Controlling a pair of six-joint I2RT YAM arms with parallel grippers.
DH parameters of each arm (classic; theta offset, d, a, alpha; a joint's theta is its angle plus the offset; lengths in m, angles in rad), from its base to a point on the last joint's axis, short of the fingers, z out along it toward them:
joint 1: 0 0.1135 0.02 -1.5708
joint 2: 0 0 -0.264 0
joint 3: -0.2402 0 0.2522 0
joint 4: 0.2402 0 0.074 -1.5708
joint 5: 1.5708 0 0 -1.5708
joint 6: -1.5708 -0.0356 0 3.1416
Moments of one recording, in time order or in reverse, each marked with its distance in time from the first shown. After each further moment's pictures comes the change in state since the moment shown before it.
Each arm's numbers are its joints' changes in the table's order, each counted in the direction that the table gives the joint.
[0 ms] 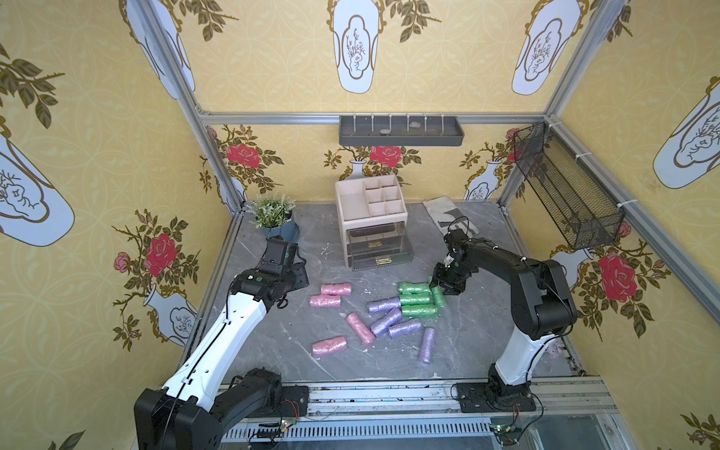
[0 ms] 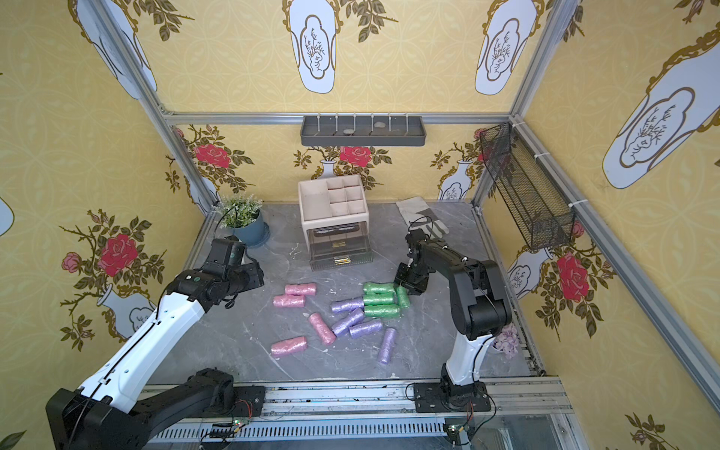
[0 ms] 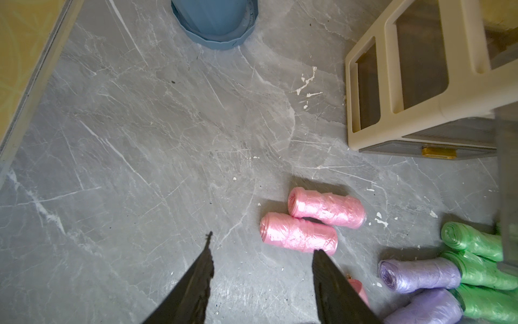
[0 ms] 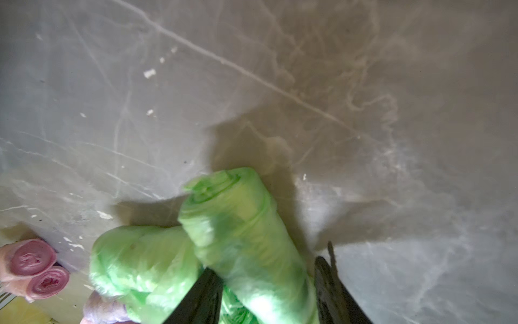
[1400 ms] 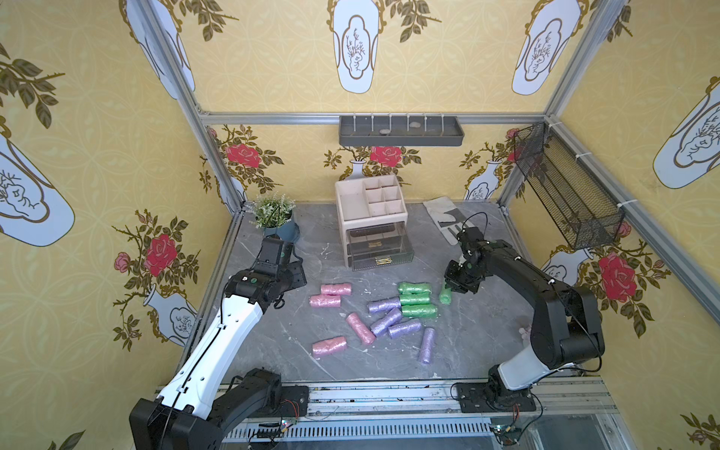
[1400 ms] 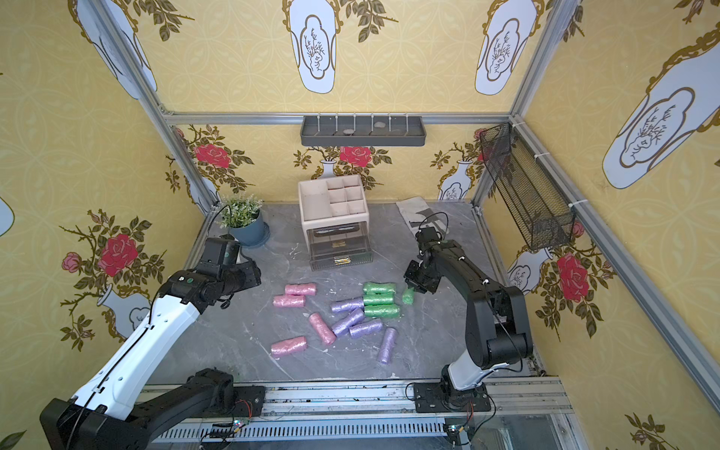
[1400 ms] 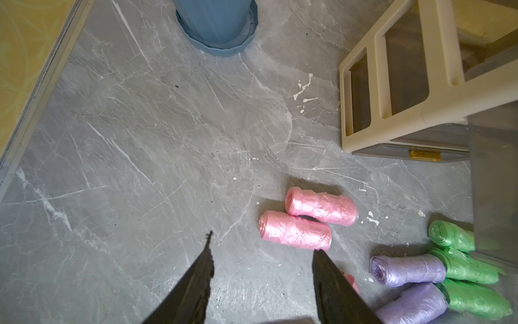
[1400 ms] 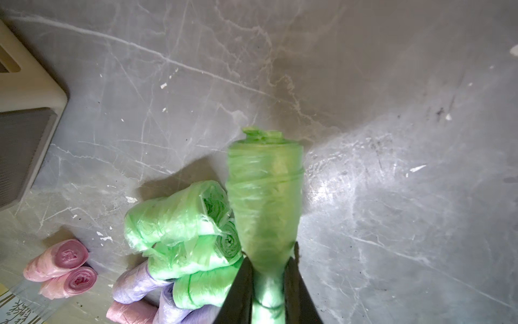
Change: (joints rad) left arm 0.013 -0.031 -0.031 0.039 0.015 0.000; right arm -0.031 -0.232 0.064 0.068 0.077 -0.102
